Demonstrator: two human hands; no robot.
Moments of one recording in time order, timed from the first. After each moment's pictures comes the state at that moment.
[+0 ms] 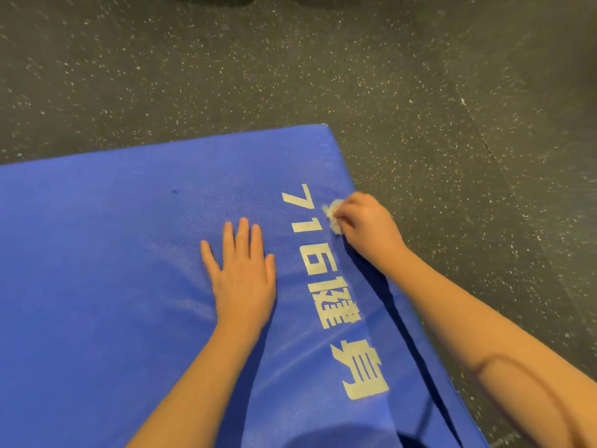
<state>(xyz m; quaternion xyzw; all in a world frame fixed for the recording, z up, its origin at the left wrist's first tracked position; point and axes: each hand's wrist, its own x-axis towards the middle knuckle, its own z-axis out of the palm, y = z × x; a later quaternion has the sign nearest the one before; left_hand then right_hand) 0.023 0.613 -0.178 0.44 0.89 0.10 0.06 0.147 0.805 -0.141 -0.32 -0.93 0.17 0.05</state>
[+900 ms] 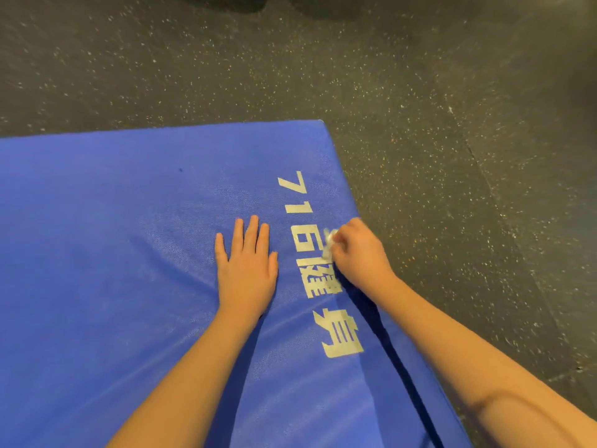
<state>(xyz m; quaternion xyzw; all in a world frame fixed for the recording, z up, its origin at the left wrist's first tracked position) 0.053 0.594 -0.174 0.45 0.88 0.09 0.08 0.190 0.739 -0.134 -0.41 -0.89 0.21 0.02</state>
